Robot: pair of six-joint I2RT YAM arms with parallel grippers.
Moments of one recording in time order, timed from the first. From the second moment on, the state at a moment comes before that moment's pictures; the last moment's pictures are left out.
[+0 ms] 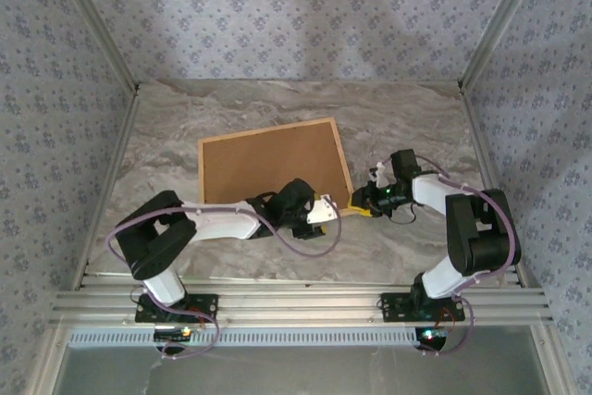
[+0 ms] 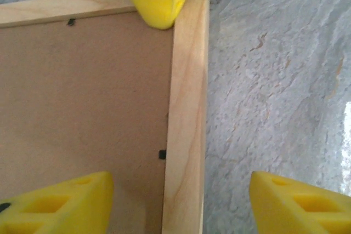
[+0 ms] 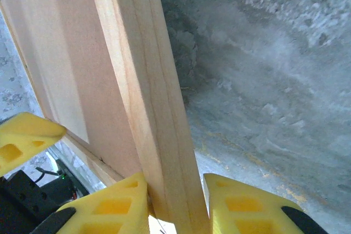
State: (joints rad) left arm -1.03 1.68 0.84 0.06 -0.01 0.48; right arm 0.14 1.56 0.73 -0.43 -0.77 0.40
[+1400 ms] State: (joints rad) left arm -1.17 1.58 0.78 0.06 -0.55 0.82; right arm 0.14 1.50 0.81 -0.54 -0.88 0.46
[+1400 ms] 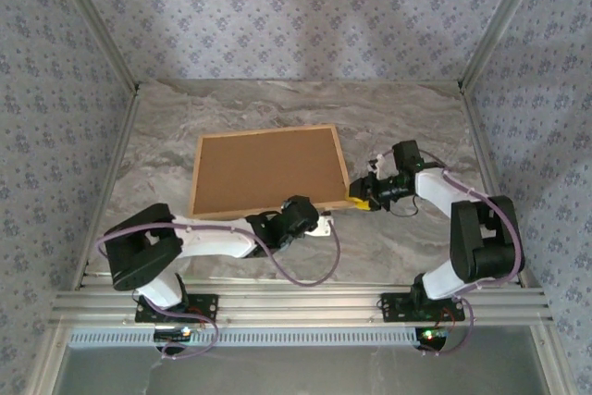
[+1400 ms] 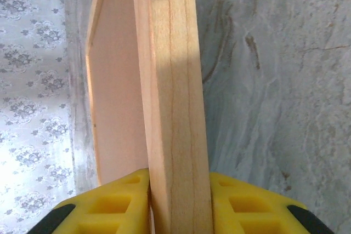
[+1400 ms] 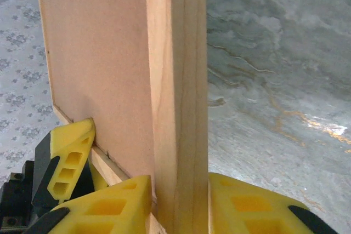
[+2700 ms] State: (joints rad) left arm -0.60 1.09 1.16 -0.85 0.07 0.94; right arm 0.56 1.17 1.09 -0.42 -0.54 -0.50
